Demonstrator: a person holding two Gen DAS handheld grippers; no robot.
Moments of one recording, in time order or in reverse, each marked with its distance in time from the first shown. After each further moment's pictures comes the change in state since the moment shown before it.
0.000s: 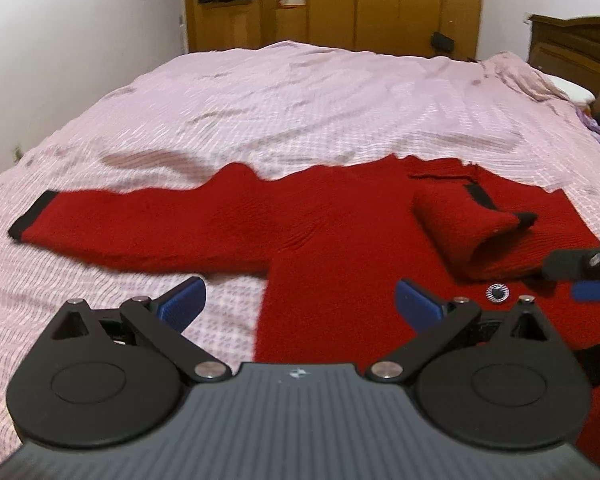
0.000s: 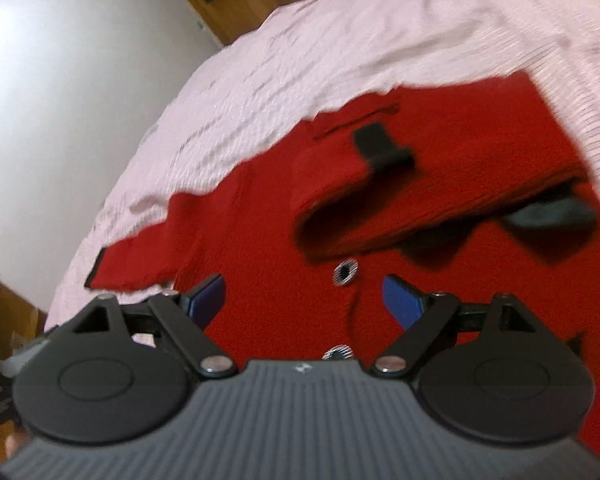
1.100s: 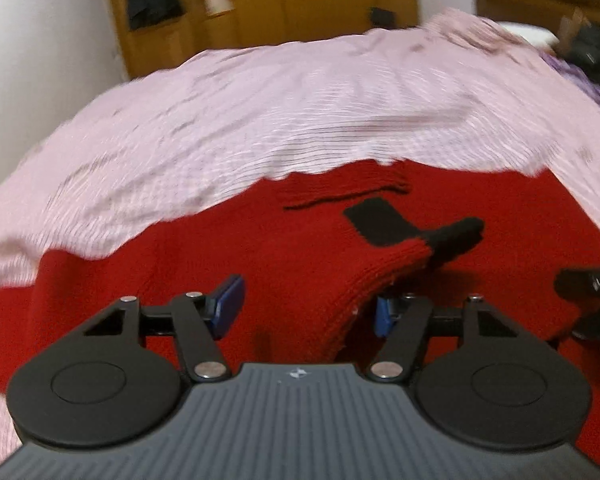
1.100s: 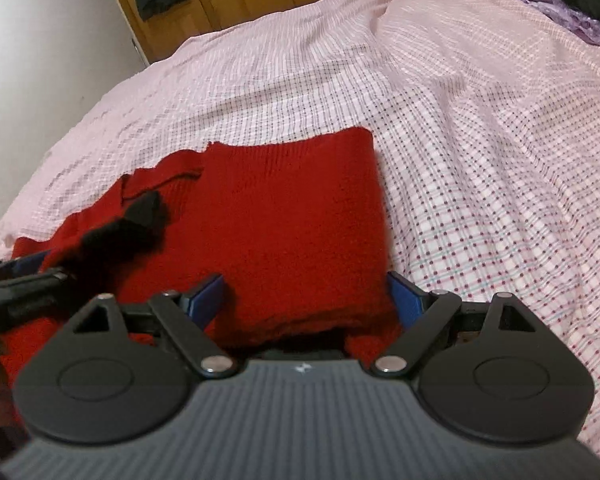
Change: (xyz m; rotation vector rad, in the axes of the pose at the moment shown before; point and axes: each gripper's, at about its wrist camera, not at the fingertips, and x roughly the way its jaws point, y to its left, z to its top) left arm 0.132 -0.137 0.049 0.175 0.000 -0.046; right arm 0.052 -0.130 0.040 -0.069 -0.089 -0.242
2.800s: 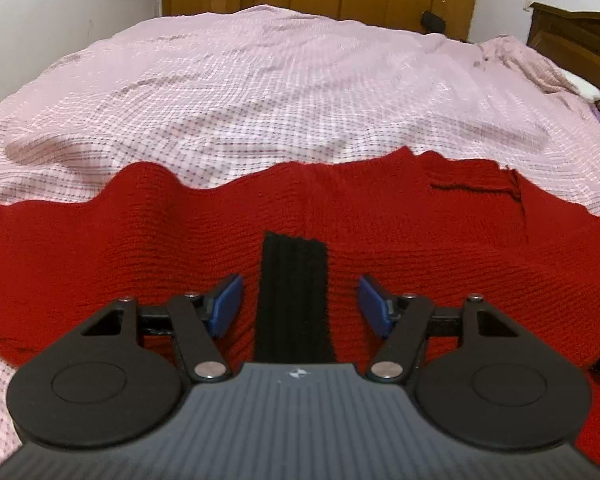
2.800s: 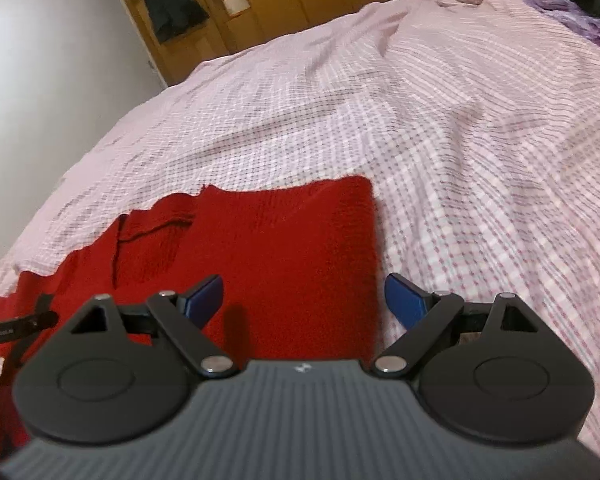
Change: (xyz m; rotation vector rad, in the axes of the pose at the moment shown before) left arm 0.033 0.127 -0.026 -0.215 0.069 -0.061; right arm 0.028 -0.024 0.032 0.001 -0.066 0.096
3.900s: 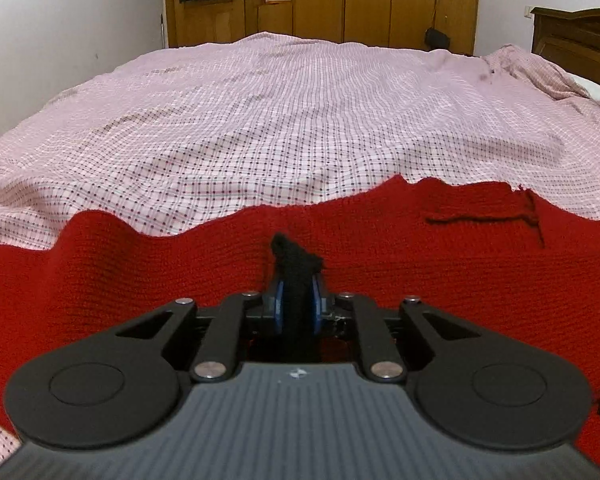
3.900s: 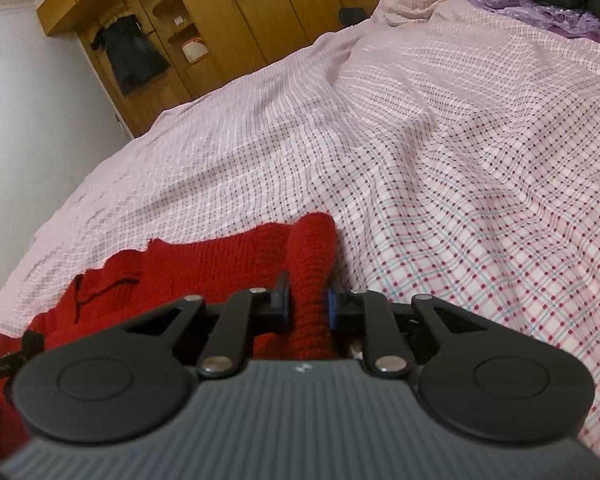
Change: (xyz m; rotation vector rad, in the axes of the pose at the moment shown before) left arm 0.036 -0.034 0.017 0.040 -0.084 0.076; right arm 0.019 -0.028 0.001 0.126 -0.123 -0.084
